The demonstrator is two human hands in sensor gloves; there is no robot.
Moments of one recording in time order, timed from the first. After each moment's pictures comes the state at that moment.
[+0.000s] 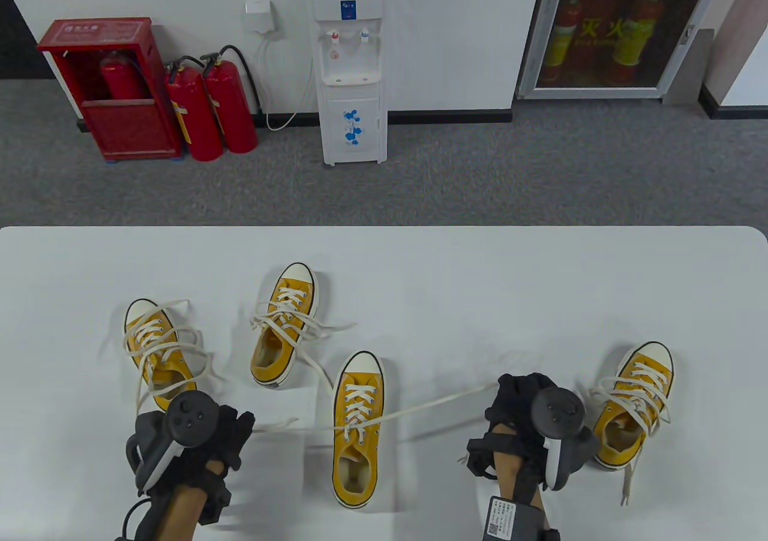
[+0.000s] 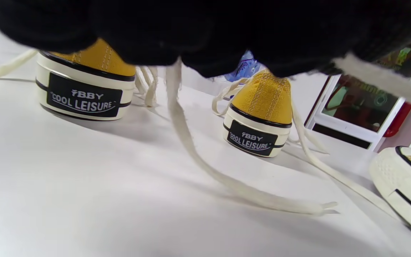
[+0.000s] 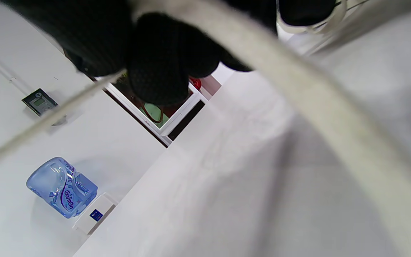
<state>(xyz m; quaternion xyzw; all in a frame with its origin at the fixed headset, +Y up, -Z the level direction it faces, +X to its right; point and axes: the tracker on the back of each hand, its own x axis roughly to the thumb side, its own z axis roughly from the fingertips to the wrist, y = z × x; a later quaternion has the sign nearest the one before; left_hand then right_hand) -0.299 -0.732 -0.278 -0.01 0.05 0.17 0.98 0.202 -0.759 -0.290 -0.30 -0.15 0.87 0.37</state>
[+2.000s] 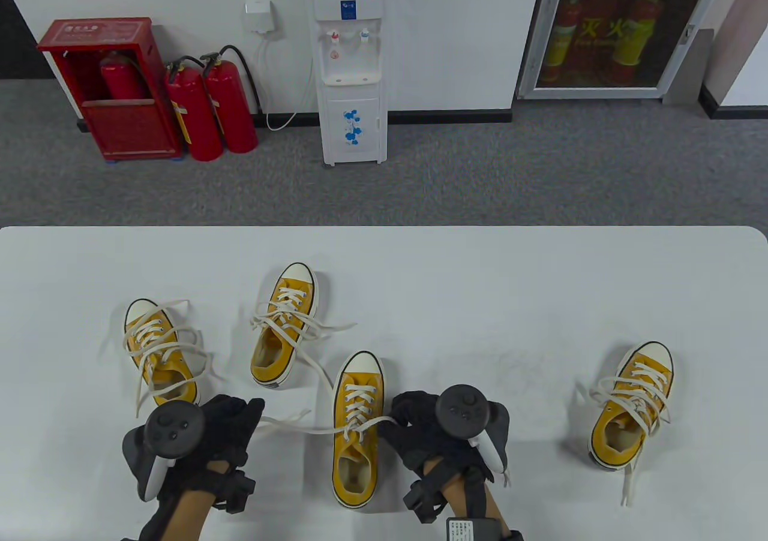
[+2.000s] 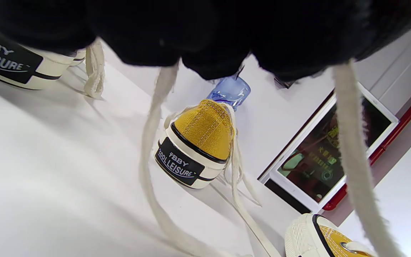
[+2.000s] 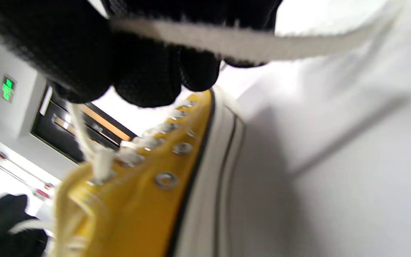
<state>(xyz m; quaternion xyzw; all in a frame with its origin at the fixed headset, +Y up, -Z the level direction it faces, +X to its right) -0.296 -0.737 -0.274 0.07 0.03 0.33 0.94 0.080 -0.757 -0.296 0.09 0.06 0.88 0.46</state>
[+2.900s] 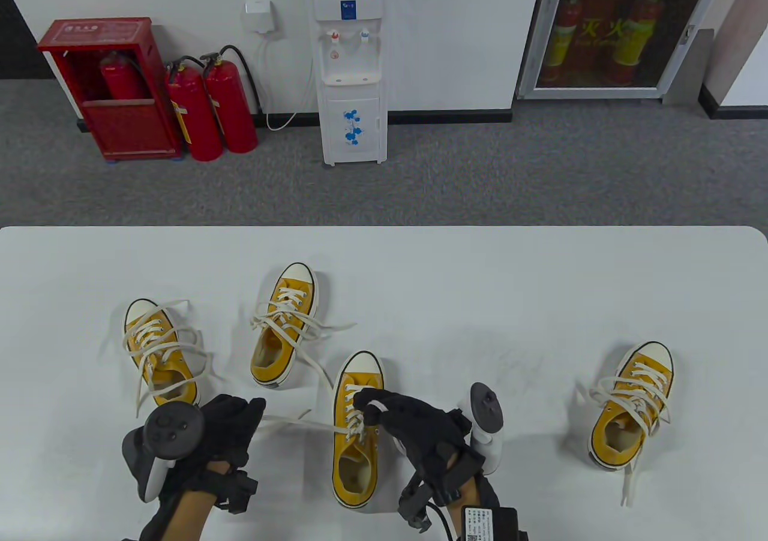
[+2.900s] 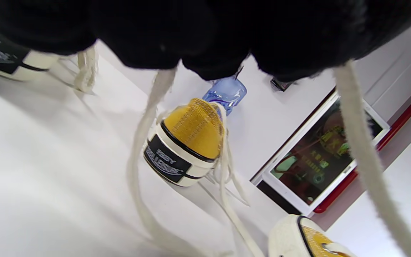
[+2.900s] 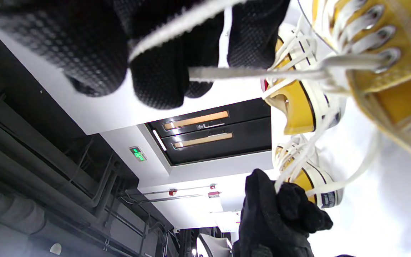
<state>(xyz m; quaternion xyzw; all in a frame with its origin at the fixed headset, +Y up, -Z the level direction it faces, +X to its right) -0.294 -0.738 -0.274 0.06 0.02 0.36 0.93 0.063 -0.755 -0.291 0.18 0.16 0.58 0.78</state>
